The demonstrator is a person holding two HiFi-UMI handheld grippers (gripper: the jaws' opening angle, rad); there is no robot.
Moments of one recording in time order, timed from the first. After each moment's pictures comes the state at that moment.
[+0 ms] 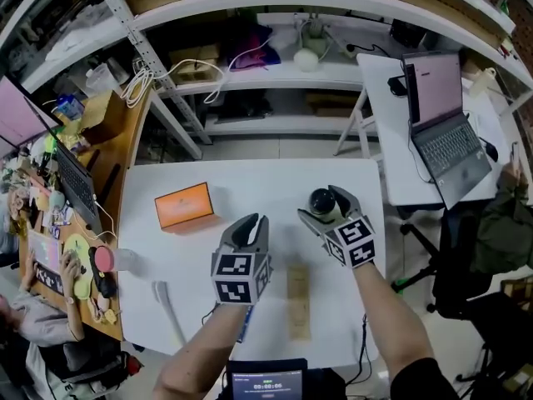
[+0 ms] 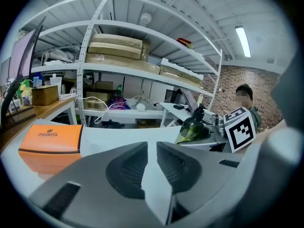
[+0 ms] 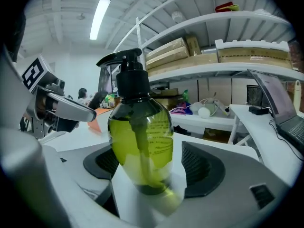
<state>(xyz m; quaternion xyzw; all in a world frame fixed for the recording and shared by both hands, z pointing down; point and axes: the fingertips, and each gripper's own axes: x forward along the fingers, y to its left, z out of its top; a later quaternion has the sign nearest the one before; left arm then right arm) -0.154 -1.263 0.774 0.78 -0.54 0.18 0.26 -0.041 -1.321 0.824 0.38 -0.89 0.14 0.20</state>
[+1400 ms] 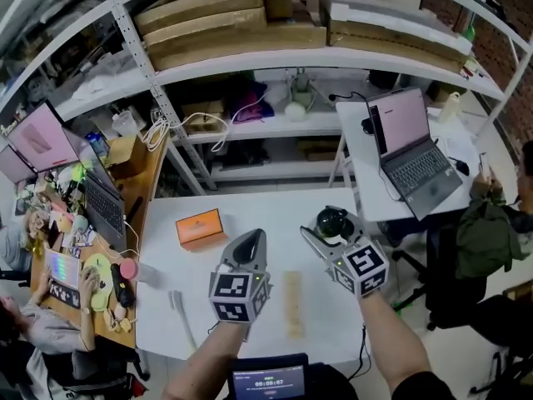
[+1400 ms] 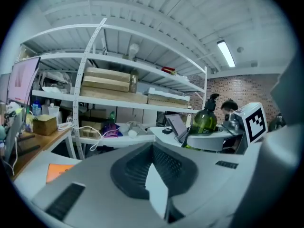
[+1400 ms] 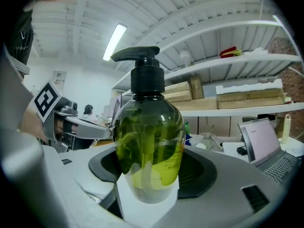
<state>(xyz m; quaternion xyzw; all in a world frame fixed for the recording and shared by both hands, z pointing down) -0.122 -1.165 0.566 0.82 -0.54 0.11 0.16 -0.014 -1.199 0.567 0.40 -0.91 0.06 0.10</state>
